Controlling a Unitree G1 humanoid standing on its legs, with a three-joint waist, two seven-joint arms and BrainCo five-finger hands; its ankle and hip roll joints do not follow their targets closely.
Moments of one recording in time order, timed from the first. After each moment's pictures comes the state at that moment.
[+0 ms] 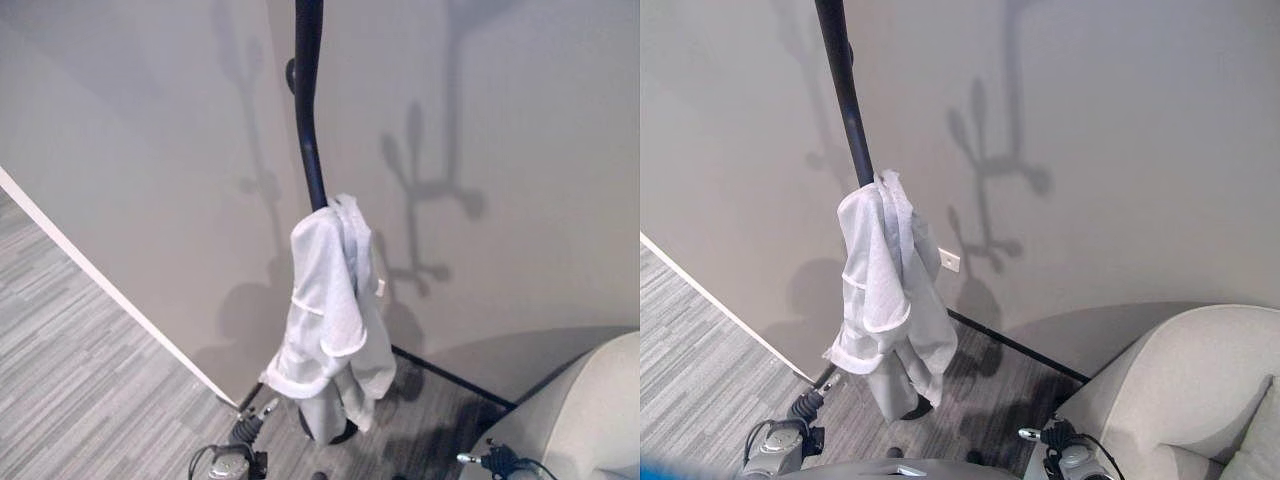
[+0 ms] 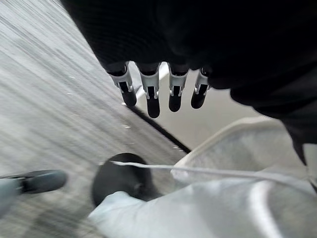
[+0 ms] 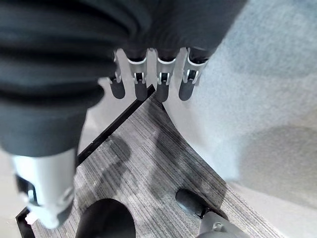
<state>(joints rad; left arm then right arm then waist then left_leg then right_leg) 0.01 0.25 -0.06 0.99 -0.19 -0.12 0.12 -0.06 -0.24 0.21 1.23 -0.03 -0.03 -0.12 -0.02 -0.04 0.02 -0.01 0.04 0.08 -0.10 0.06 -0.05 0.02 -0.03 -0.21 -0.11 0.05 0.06</state>
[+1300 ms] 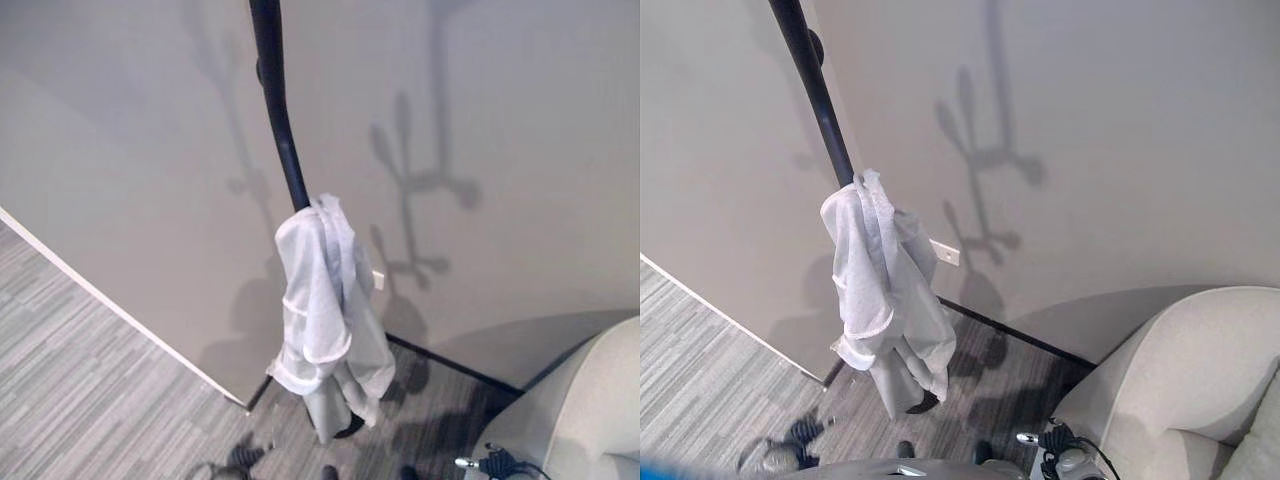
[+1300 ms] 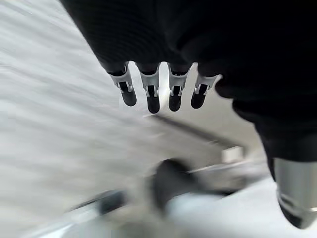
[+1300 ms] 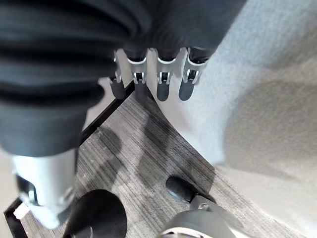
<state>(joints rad) 0.06 0.24 -0.16 1.21 -0.03 -0.11 0.11 -0.06 -0.23 0.24 1.27 -0.03 -0.03 -0.15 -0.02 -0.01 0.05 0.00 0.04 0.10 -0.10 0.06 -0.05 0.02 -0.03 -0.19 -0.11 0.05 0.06</state>
